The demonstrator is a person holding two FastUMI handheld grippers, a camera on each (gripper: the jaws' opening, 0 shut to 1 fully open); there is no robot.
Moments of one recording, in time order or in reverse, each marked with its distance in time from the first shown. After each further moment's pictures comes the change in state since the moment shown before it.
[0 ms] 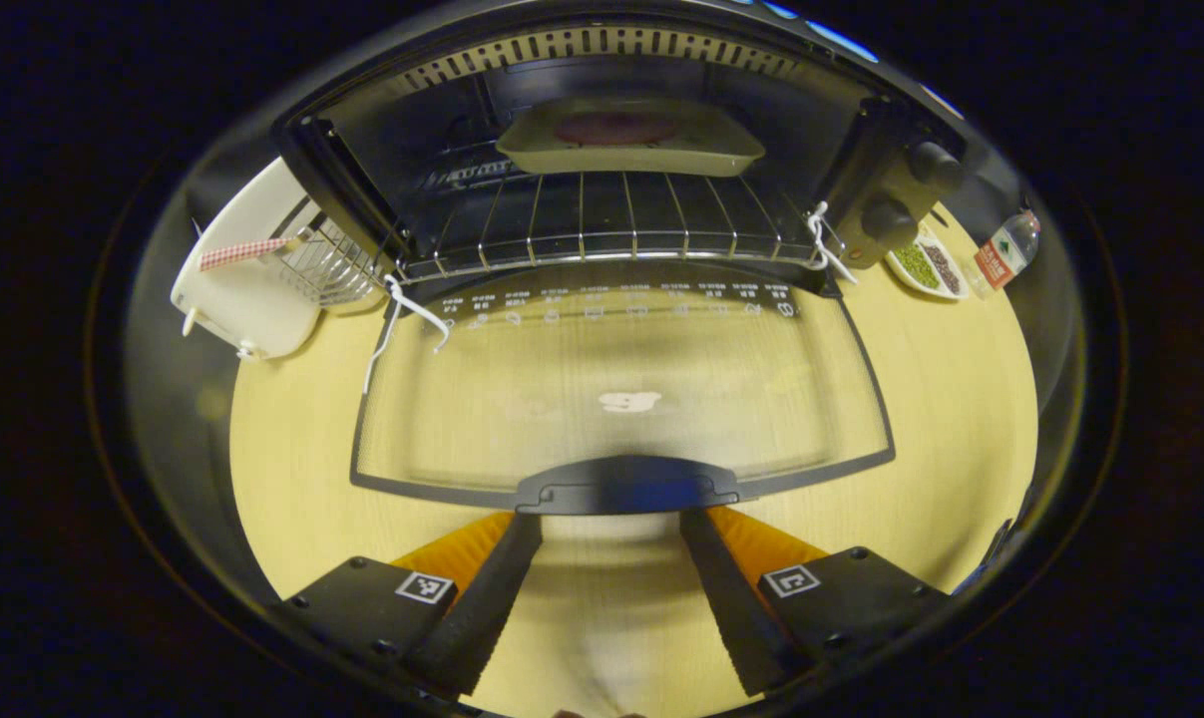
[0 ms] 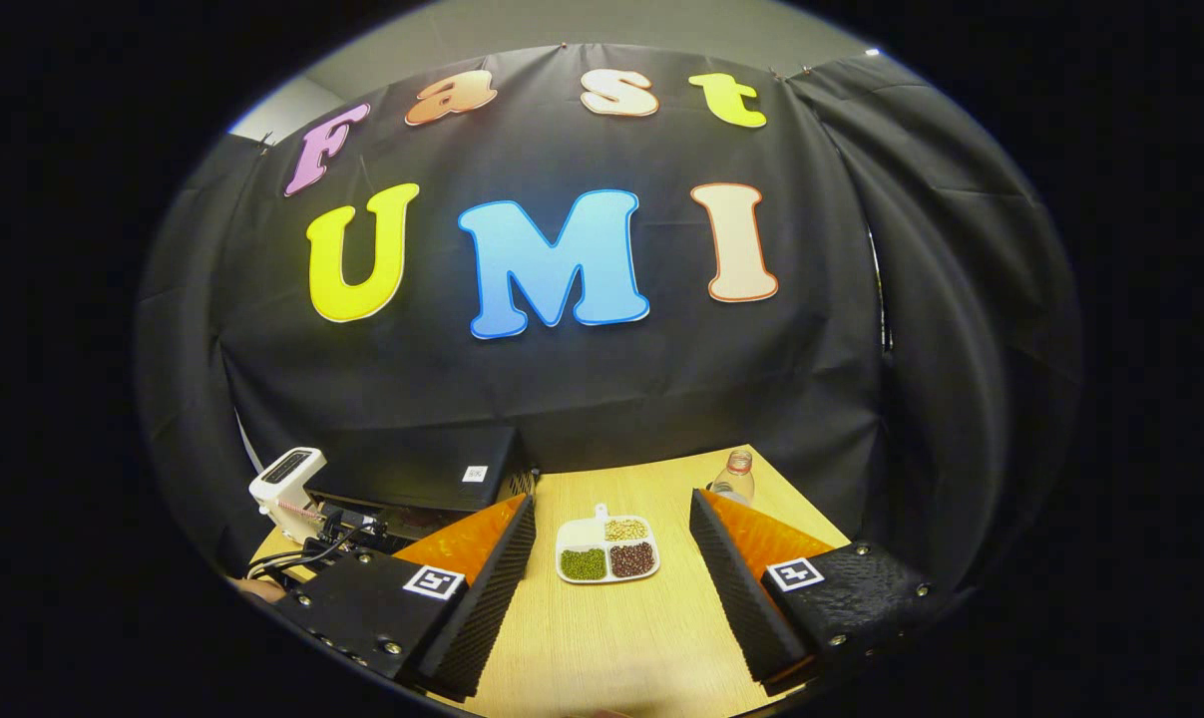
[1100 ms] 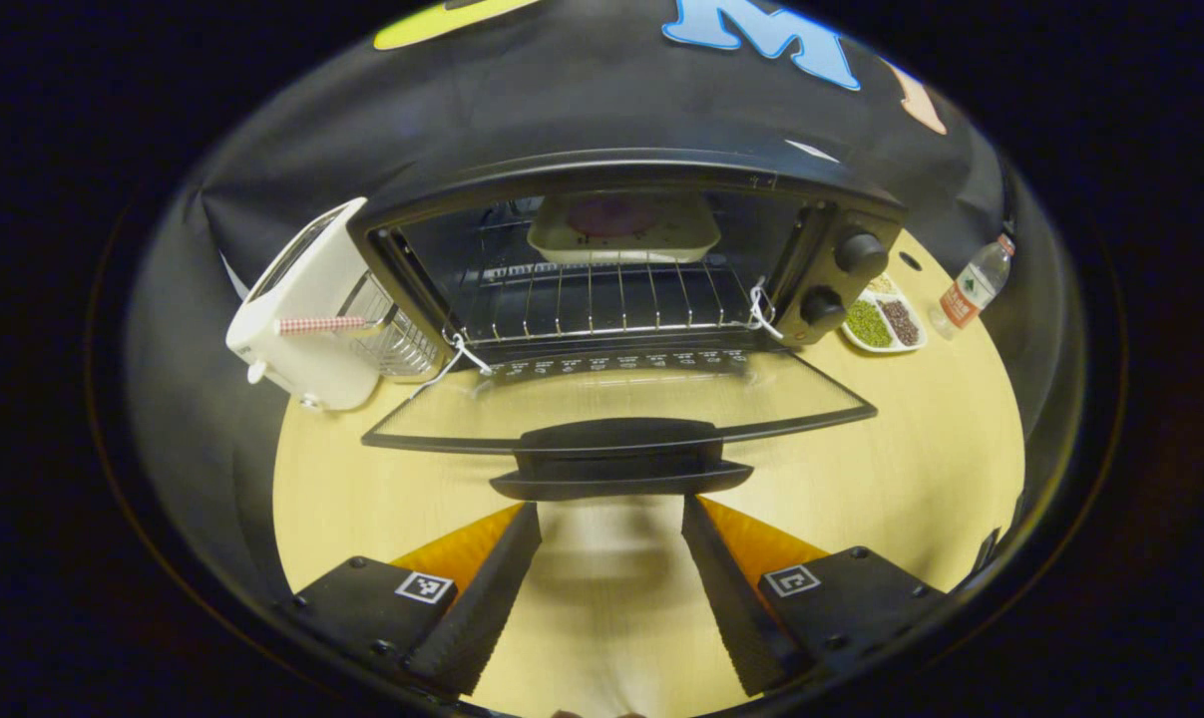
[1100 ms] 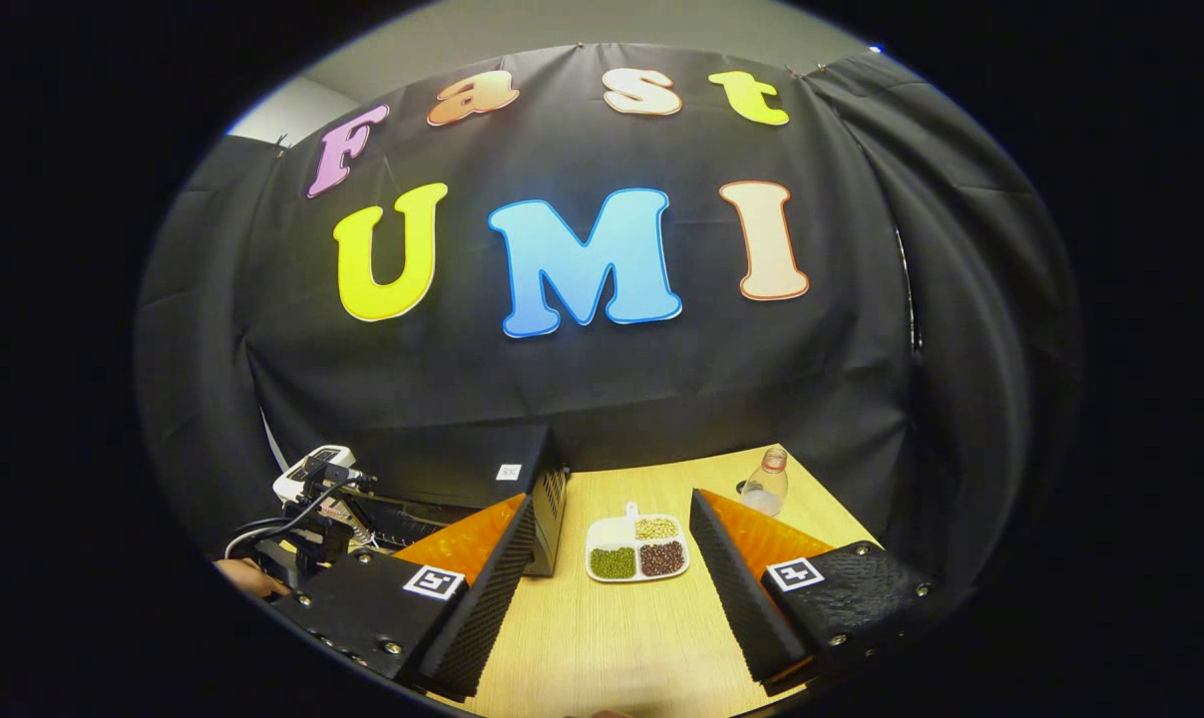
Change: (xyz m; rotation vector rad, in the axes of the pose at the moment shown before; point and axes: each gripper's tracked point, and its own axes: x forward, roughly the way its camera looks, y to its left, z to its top) left arm -0.063 -0.001 0.018 0.025 -0.185 0.039; right arm -0.004 0.017 -0.002 -0.001 0.005 0.076
